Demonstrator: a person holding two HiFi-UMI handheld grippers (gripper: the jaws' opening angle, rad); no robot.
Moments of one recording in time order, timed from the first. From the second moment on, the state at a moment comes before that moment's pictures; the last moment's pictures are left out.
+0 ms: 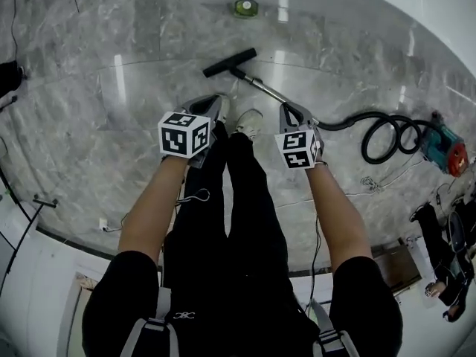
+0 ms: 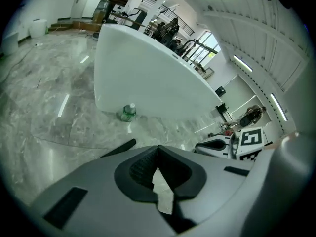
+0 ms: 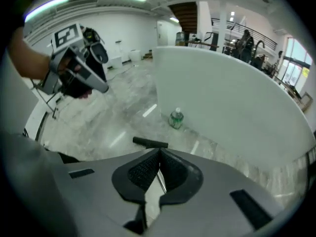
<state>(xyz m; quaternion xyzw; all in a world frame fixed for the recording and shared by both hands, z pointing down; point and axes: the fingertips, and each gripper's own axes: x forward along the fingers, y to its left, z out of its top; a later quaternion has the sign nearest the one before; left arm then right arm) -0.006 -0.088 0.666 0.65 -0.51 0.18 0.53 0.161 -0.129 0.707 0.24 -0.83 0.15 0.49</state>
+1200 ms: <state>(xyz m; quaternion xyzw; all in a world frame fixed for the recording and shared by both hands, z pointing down) -0.049 -0.021 0.954 0.60 -0.50 0.14 0.61 0.165 -0.070 1.181 0.01 -0.71 0.09 0.70</state>
